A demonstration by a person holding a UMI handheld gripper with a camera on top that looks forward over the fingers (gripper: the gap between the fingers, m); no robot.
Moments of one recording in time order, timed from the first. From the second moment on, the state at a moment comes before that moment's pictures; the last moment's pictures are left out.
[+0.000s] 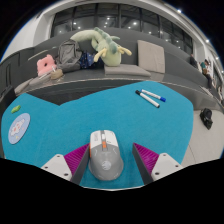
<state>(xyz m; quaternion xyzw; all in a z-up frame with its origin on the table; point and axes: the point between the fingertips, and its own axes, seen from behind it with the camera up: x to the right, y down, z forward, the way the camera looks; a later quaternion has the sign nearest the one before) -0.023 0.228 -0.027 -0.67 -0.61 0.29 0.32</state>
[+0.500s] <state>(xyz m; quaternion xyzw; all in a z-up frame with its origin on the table) -0.021 0.171 0.058 -0.66 -0.60 0.30 0.33</state>
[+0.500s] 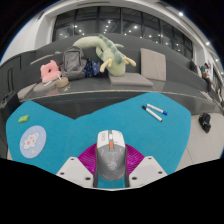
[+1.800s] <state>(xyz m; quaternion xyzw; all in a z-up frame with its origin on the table) 0.104 -0.109 0.114 -0.61 -0.61 0.37 0.34</state>
